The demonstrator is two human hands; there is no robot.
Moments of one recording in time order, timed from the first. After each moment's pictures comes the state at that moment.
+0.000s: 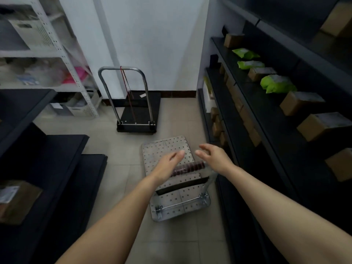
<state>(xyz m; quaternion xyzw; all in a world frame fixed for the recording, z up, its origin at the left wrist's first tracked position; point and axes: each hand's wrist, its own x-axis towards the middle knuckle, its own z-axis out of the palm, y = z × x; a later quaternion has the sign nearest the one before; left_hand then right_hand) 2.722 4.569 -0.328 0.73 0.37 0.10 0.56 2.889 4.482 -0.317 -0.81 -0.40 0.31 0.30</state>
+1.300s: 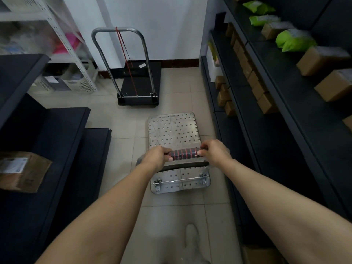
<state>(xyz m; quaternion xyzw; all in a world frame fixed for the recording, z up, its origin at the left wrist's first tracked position) 2.645 4.581 -0.425 0.80 0.46 -0.09 0.37 2.819 4.459 -0.396 -0.86 -0.39 0.28 0.17</state>
